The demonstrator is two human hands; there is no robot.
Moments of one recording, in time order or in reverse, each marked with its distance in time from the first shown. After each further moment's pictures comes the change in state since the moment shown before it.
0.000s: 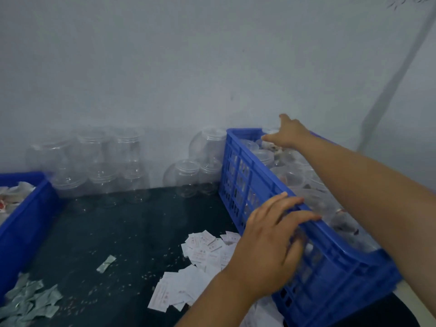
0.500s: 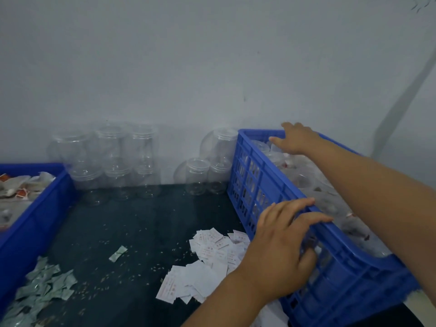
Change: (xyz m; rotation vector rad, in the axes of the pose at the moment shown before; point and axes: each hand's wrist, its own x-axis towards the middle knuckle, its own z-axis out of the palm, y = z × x) left_hand -0.003 0.006 0.003 -0.007 0.003 -0.029; right_hand -0.002 -0.009 0.006 -0.277 -0.090 -0.098
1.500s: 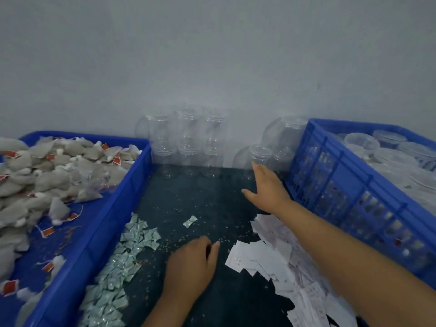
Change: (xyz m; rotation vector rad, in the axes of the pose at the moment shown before) left_hand -0.222 -0.130 -0.127 0.696 0.086 -0.792; right_hand -0.130 -0.200 0.175 0.220 -0.046 -0.441
